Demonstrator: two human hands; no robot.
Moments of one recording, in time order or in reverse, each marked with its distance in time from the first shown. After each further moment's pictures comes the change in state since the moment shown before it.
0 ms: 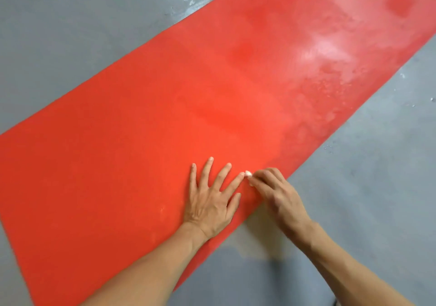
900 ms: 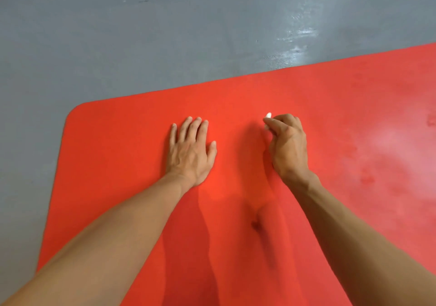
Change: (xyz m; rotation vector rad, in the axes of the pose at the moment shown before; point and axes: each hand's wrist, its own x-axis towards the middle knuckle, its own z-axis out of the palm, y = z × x) left_hand 0.085 -0.265 -0.035 0.122 0.154 -0.732; right_hand 0.340 -0.034 0.126 0.151 0.056 0.001
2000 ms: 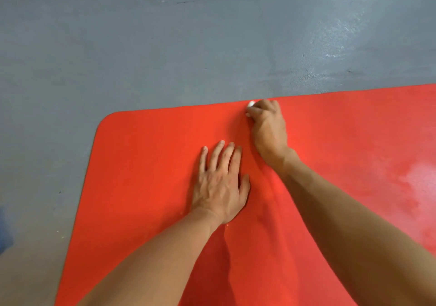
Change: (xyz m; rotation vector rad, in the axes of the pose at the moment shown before) left_hand 0.000 0.002 -0.007 0.003 -0.096 -0.011; right_hand 0.113 -0.070 0.105 -0.057 -0.172 -0.178
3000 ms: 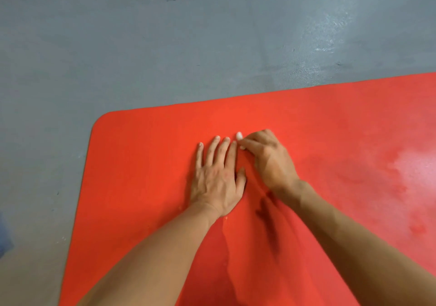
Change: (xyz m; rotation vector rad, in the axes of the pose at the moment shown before) left_hand 0.001 -0.002 0.004 0.004 0.030 0.009; right_hand -0.081 0.000 -0.030 0.056 -0.128 -0.232
